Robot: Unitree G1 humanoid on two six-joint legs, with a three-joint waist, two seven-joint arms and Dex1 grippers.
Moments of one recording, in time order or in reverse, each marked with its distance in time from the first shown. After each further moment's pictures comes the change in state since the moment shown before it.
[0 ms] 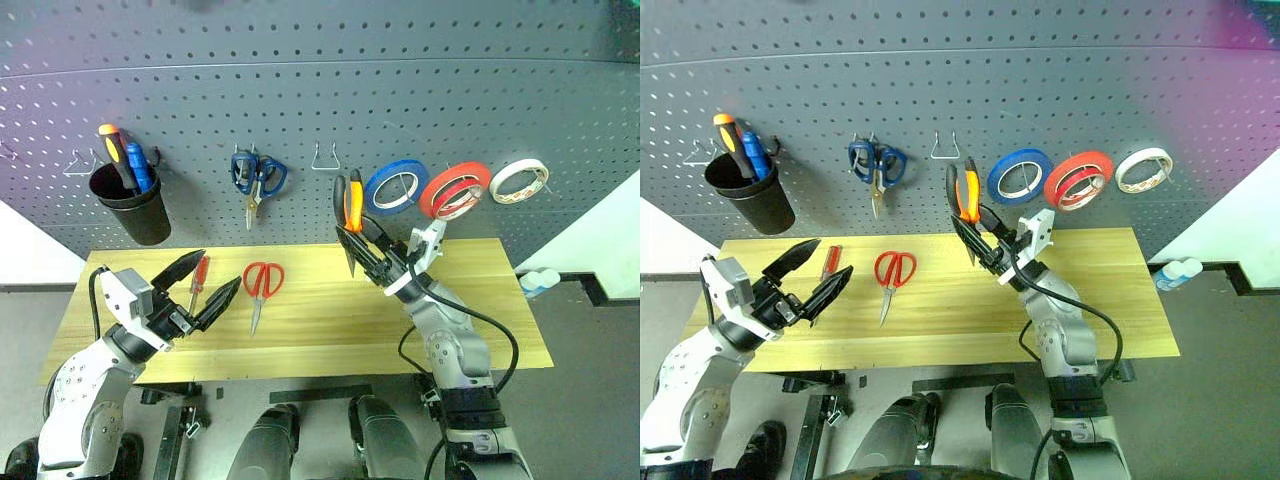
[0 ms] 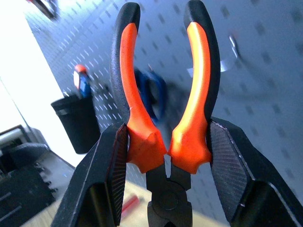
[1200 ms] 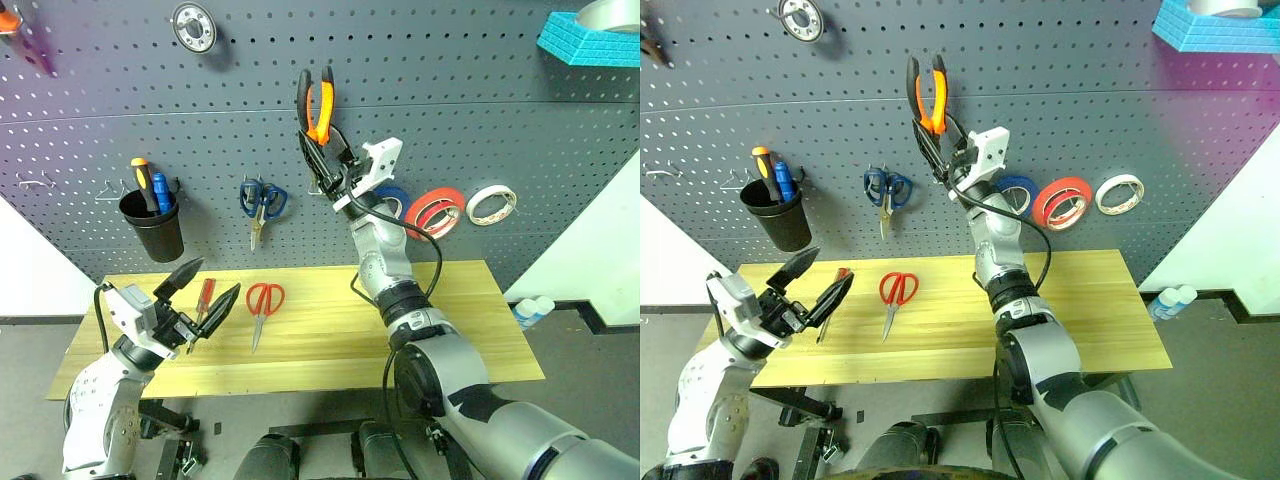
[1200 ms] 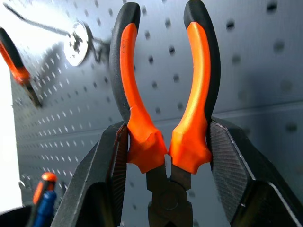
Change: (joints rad) left arm 0.015 -0.066 -0.025 0.144 0.044 -0.196 -0.059; right arm -0.646 0.155 -0.098 0.924 -0.186 -0.648 -0.172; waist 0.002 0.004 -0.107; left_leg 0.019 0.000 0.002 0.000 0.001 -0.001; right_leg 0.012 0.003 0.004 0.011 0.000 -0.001
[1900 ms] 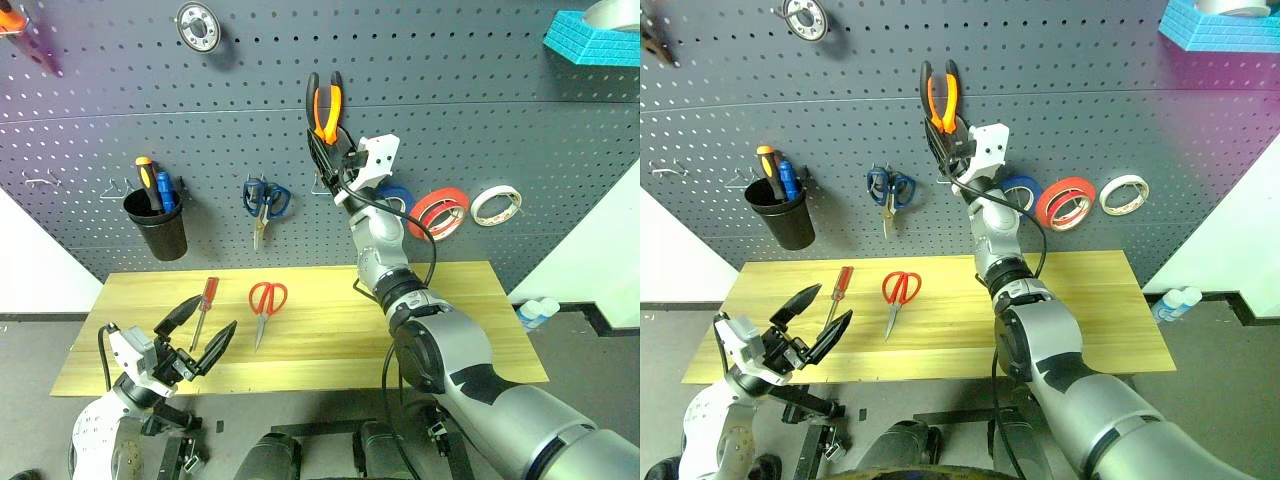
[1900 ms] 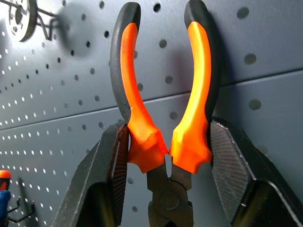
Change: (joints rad) left arm 0.077 -0.059 -0.002 0.269 0.018 -0.228 -0.165; right arm -0.113 -0.019 -0.073 0.230 -0.048 -0.104 -0.099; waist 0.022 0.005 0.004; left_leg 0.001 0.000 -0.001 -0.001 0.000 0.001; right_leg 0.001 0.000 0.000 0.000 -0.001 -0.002
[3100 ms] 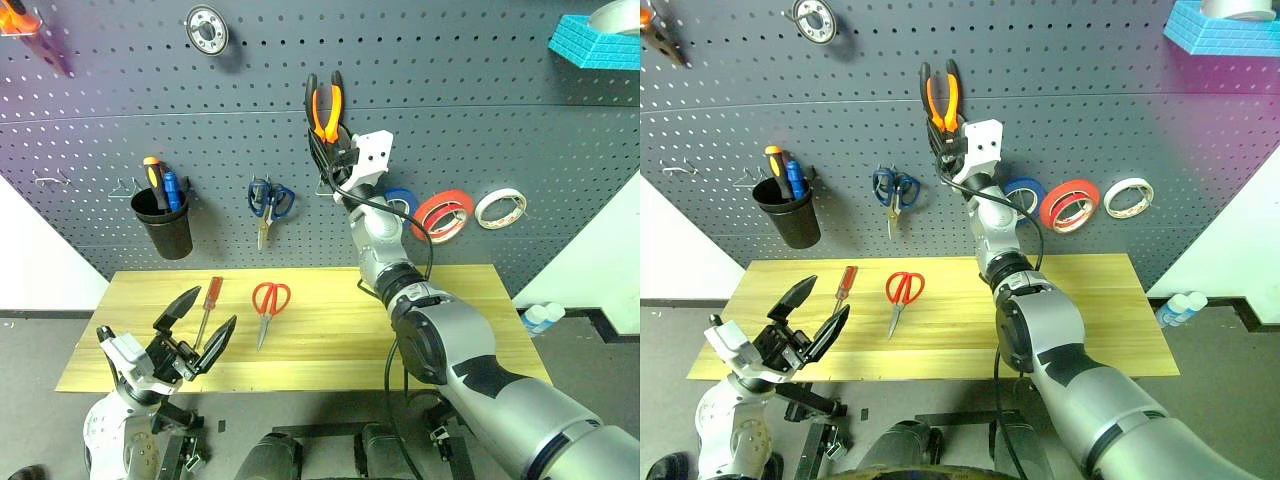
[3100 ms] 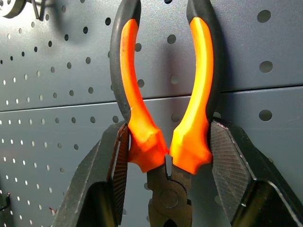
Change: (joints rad) left arm -0.039 -0.040 0.003 -0.015 -0.093 -0.096 -0.067; right arm -0.055 -0.019 0.002 0.102 -0.127 -0.061 -0.136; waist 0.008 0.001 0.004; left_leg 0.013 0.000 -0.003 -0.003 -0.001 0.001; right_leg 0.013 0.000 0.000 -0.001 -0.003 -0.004
